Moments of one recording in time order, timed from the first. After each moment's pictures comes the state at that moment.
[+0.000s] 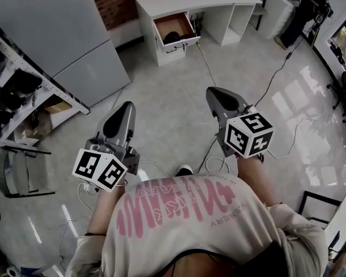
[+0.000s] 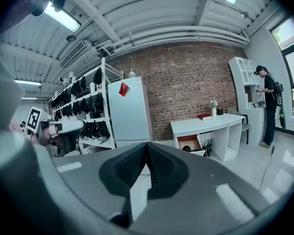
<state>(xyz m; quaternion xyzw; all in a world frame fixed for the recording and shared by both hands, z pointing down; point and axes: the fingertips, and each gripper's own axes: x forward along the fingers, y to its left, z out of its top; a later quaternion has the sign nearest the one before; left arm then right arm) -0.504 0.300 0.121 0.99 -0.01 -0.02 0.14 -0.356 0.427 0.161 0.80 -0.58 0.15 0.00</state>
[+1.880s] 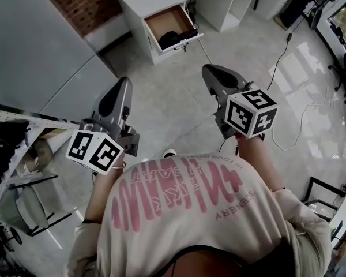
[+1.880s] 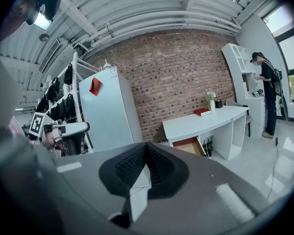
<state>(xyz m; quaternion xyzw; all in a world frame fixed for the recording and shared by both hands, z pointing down) -0.285 0.087 0.140 0.98 0.05 -0.01 0.18 -0.167 0.224 0.187 0.82 -0.54 0.19 -0.03</state>
